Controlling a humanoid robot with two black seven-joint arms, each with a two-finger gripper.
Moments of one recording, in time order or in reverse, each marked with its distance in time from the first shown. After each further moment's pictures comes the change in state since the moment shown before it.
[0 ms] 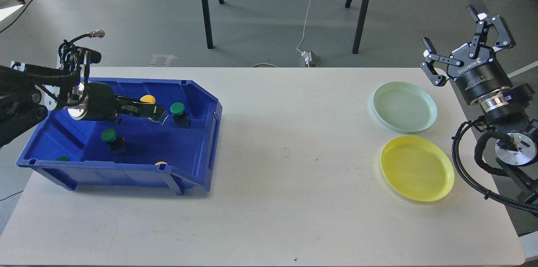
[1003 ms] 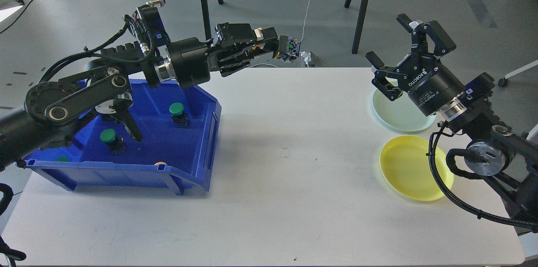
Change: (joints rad) left arm 0.042 -0.378 -0.227 -0.061 -0.759 0.000 0.000; right arm 0.016 0.001 -0.135 0.335 -0.299 -0.148 0.024
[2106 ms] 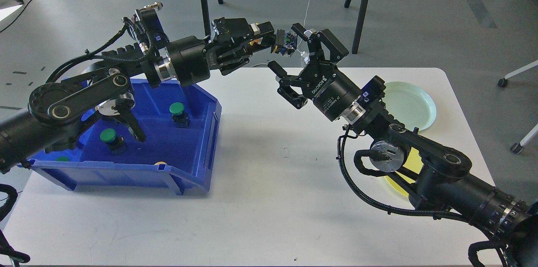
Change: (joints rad) left arm 0.009 -0.007 -0.001 0.021 -0.061 0.000 0.000; right arm 0.133 0.392 -0.096 -0.164 -0.017 0.001 0.000
